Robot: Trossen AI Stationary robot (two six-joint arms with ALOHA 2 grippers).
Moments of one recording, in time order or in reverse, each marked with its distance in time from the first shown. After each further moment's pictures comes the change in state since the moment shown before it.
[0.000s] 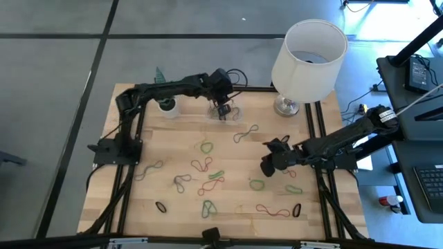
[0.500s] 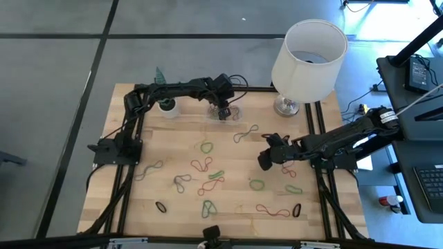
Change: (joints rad) left arm 0.006 0.088 0.000 -0.002 -0.001 -0.004; right arm -0.072 0.000 0.010 0.005 0.000 0.002
